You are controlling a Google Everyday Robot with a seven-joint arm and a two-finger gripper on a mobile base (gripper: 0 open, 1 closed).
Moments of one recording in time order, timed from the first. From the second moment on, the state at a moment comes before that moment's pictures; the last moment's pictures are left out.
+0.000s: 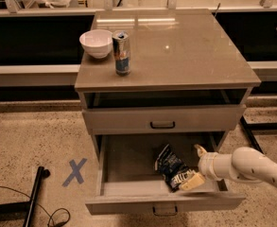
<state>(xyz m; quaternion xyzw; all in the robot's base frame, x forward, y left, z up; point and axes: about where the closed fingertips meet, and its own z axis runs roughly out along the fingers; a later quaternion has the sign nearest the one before) 0.526 -0.207 0.478 -0.49 0.79 0.14 0.35</state>
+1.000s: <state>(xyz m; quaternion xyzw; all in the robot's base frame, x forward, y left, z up) 0.595 -0.189 0.396 -0.46 0.79 0.19 0.36</state>
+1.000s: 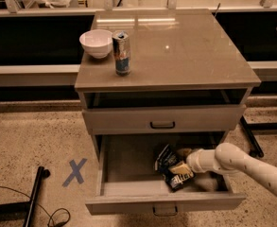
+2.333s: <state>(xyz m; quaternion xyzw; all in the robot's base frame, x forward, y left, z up) 0.569 -0.185 0.510 -0.49 0.68 0.25 0.48</state>
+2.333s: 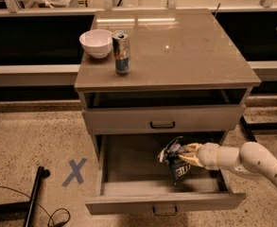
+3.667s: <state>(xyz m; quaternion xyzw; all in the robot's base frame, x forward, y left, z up) 0.502 -0.174 0.687 -0.58 0.57 0.24 0.53</state>
